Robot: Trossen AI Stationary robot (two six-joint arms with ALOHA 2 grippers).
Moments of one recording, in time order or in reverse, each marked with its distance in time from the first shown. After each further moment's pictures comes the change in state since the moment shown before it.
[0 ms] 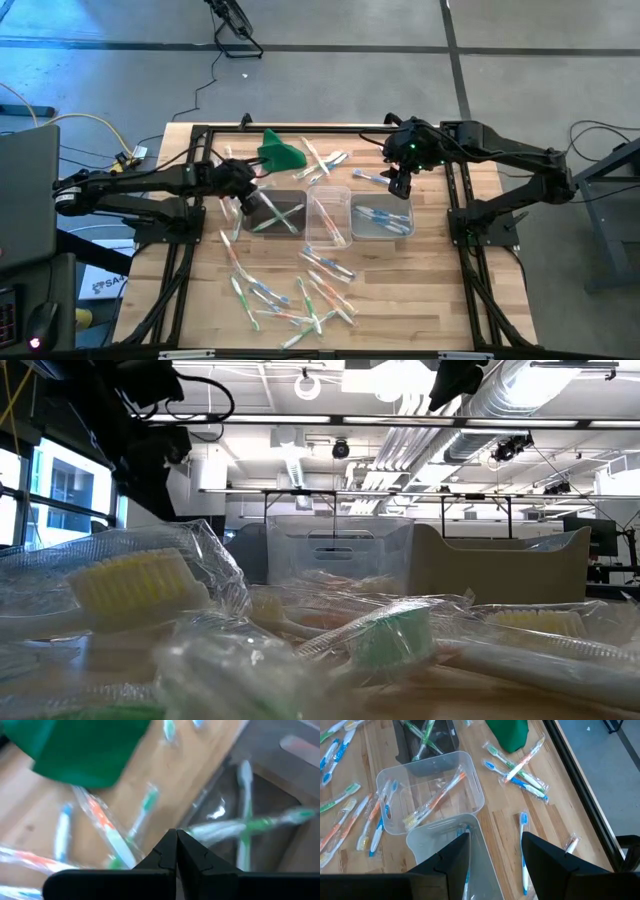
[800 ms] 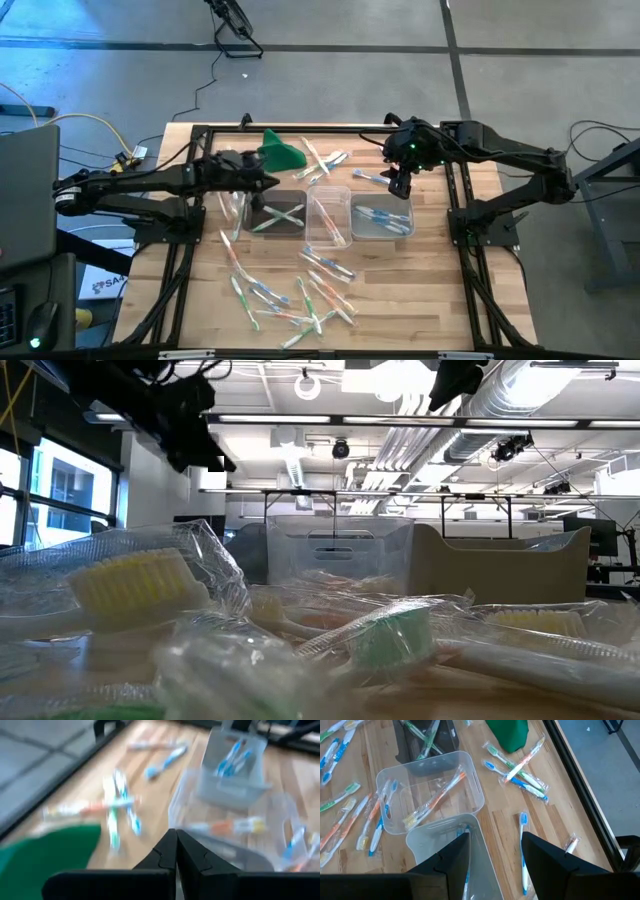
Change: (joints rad) left arm 0.000 0.000 0.000 0.462 0.158 0.203; right arm 0.000 0.000 0.000 0.000 0.000 -0.003
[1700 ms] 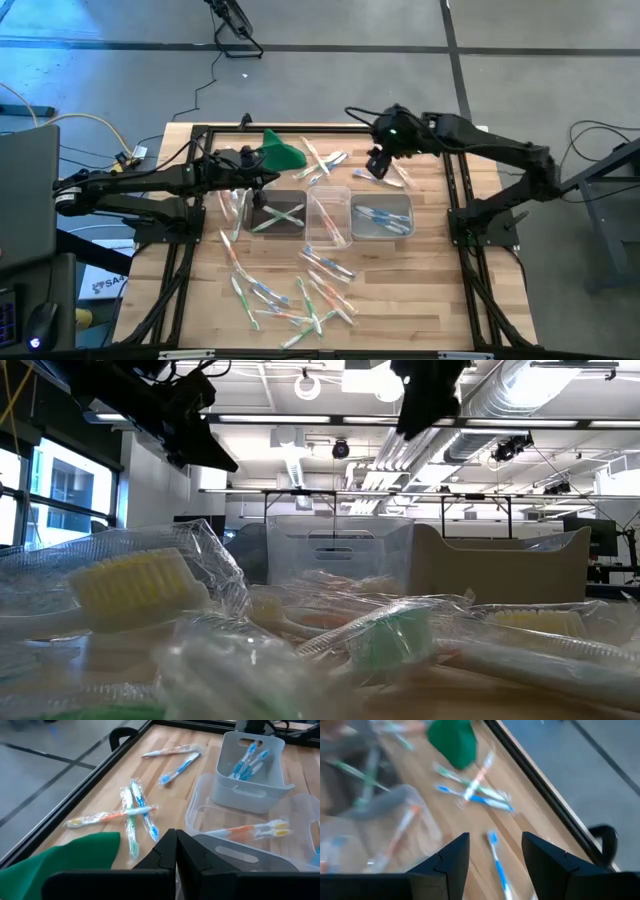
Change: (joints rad) left arm 0.000 0.000 0.000 0.018 -0.074 0.071; right arm -0.131 0.131 0.000 0.147 0.112 0.103
